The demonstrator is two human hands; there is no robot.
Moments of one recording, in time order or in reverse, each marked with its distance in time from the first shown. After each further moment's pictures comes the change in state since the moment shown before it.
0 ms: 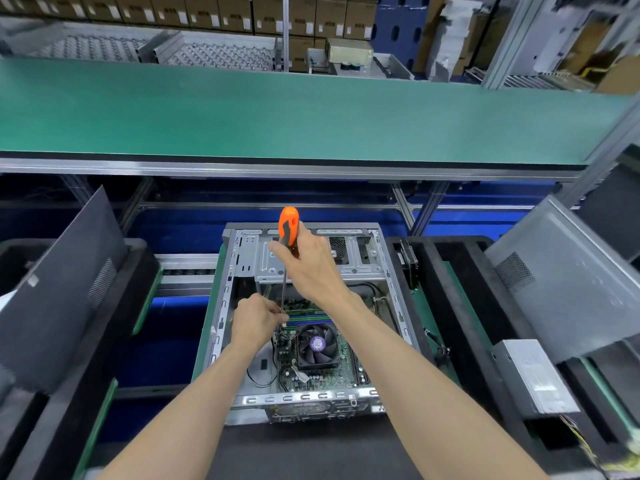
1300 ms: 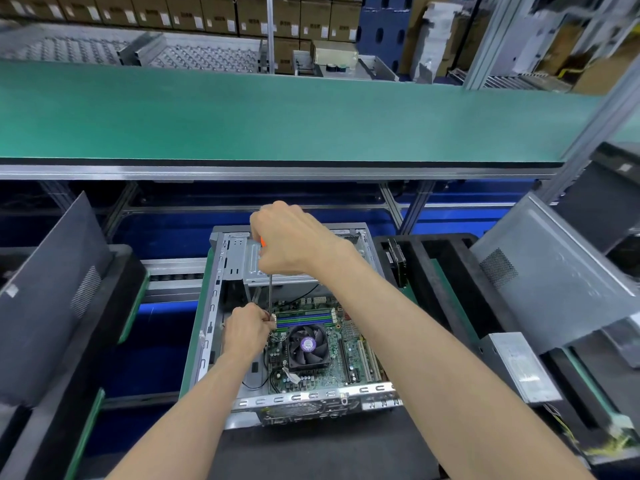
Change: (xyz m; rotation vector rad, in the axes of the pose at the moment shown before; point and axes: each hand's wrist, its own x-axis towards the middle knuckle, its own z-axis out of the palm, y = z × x) left_hand -0.004 -0.007 0.013 0.127 -0.025 -0.013; right_hand 0.027 -0.073 -0.040 -0.794 -0.363 -0.253
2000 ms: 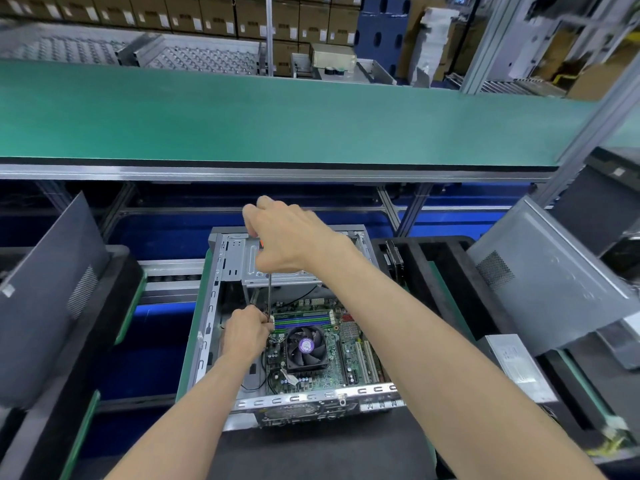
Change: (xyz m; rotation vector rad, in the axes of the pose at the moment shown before) left_hand 0.003 -0.001 0.003 0.076 -0.011 0.013; right_hand 0.005 0.000 0.000 -0.017 -0.002 0.000
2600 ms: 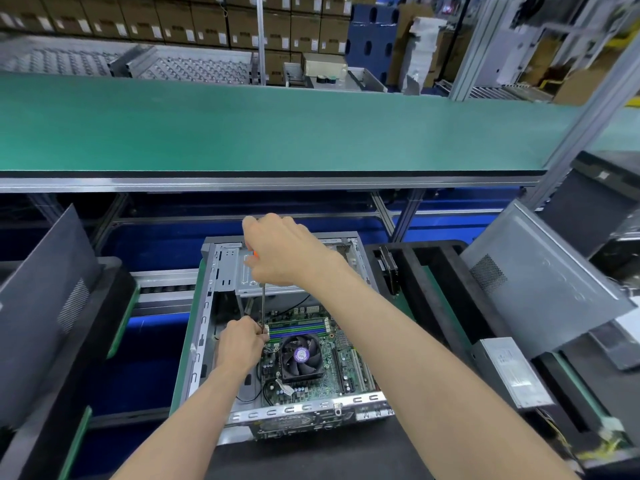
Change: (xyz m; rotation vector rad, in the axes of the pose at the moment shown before) left_hand 0.001 -0.004 0.006 0.033 0.004 0.007; right_hand -0.007 -0.001 0.002 0.033 0.043 0.038
